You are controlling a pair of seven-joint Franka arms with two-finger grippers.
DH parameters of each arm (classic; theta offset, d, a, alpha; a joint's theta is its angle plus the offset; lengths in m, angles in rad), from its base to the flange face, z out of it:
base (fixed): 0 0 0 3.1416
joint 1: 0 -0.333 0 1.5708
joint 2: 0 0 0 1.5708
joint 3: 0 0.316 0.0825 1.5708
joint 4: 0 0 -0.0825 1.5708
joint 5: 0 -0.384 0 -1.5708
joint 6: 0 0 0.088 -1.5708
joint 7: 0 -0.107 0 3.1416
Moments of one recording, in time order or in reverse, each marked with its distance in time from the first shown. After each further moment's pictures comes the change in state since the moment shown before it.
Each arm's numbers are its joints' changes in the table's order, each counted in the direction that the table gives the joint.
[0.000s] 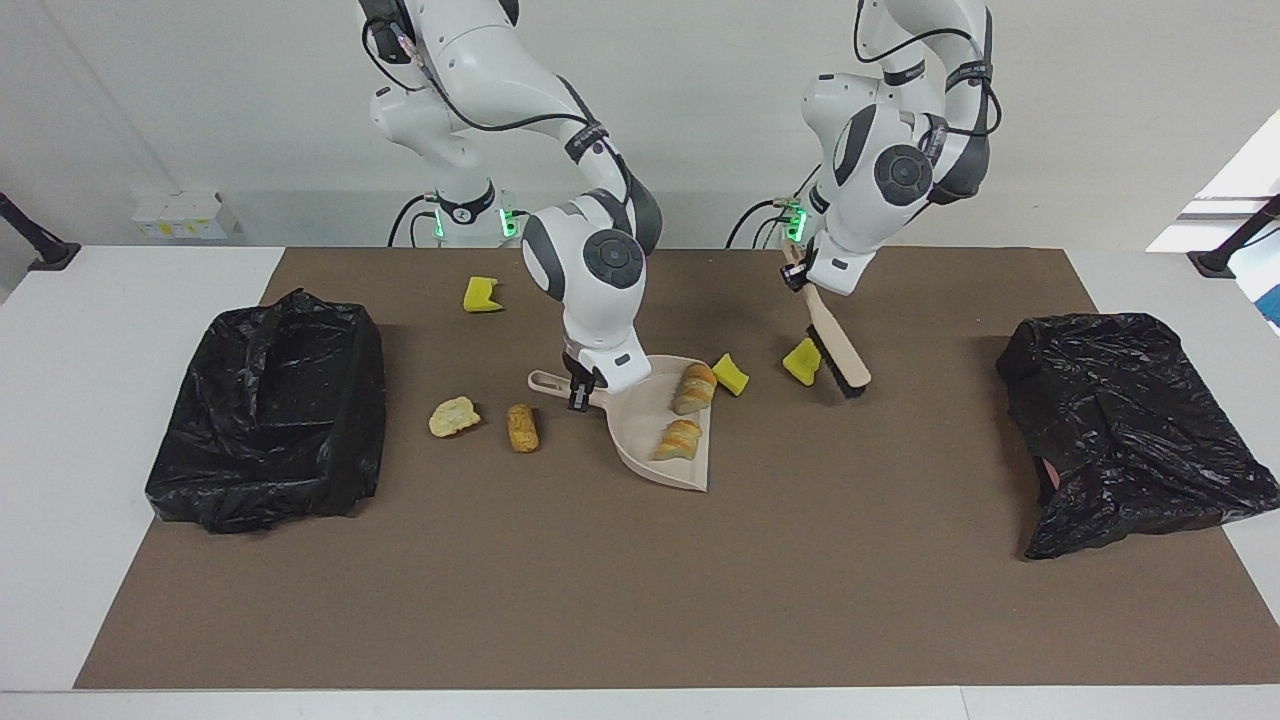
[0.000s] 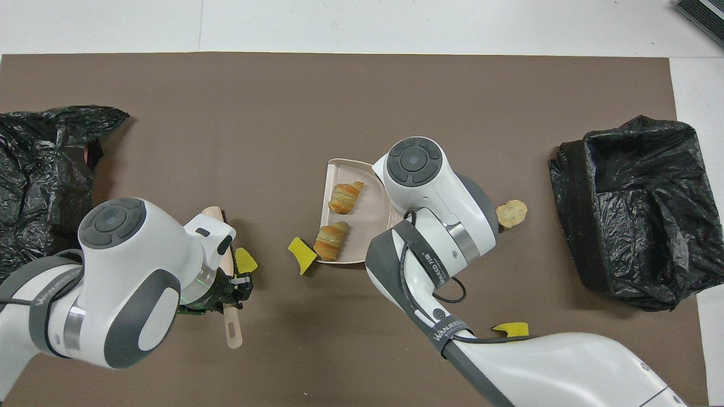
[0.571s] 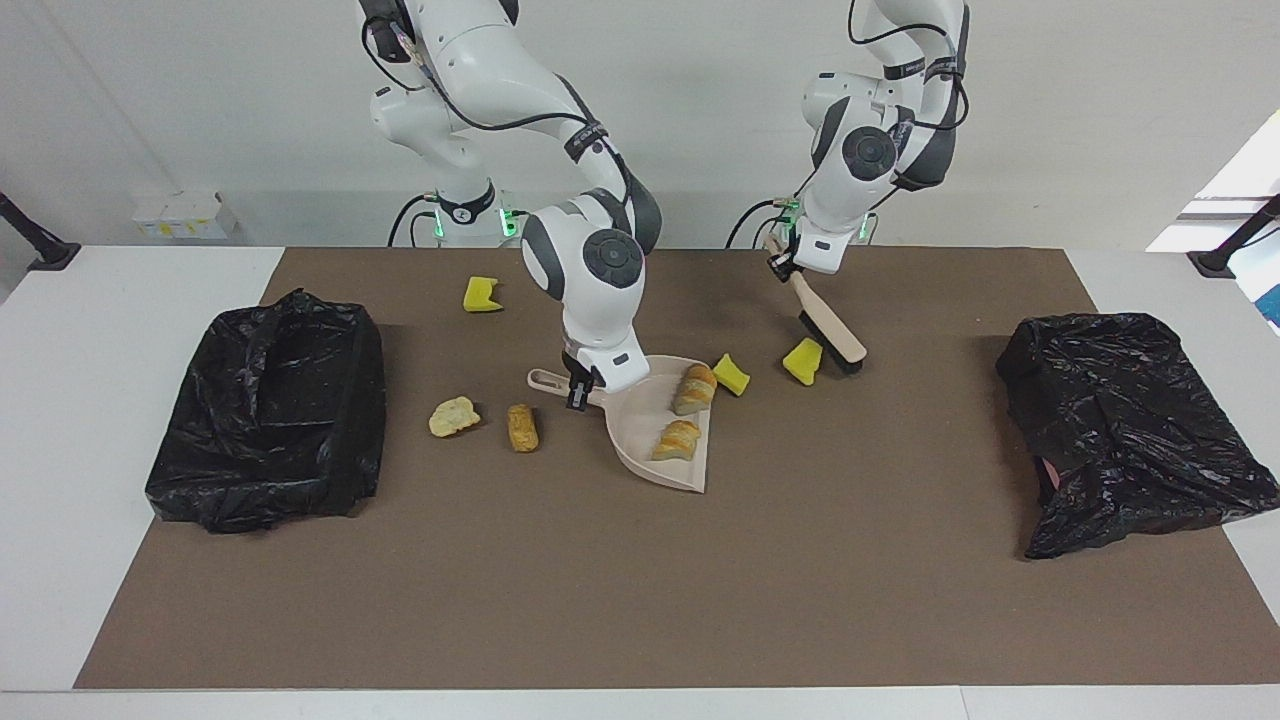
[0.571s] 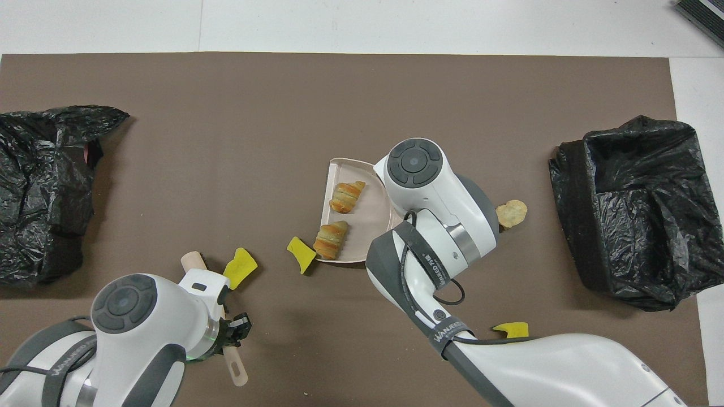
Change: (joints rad) left arm 0.102 -0.084 -0.016 -0.181 0.036 0.210 0.136; right arm 0.000 -0.004 0.000 -0.006 0.000 0.000 -0.019
